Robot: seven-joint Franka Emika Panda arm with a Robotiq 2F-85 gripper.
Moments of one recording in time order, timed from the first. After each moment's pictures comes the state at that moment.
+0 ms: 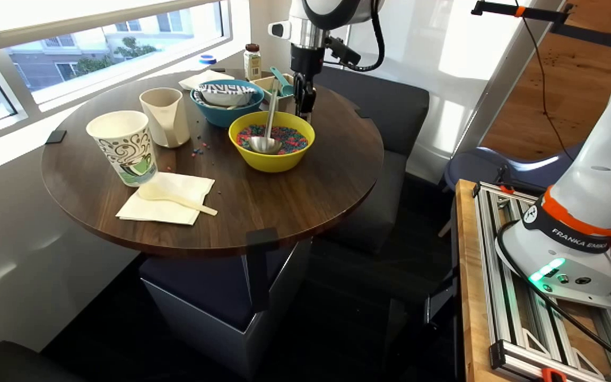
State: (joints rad) arm -0.14 0.27 -0.01 -2.04 0.06 2.31 -0.79
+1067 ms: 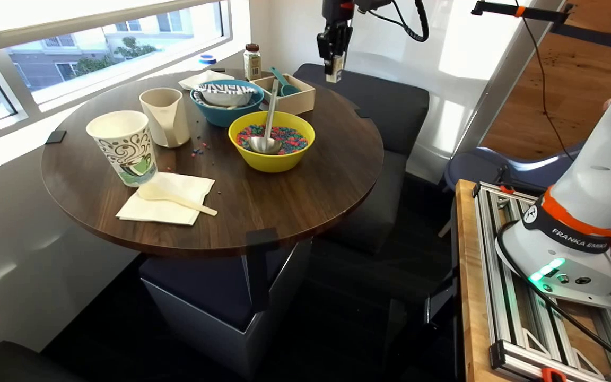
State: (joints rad) arm -0.18 0.19 -0.17 -1.91 -0.03 2.08 -0.14
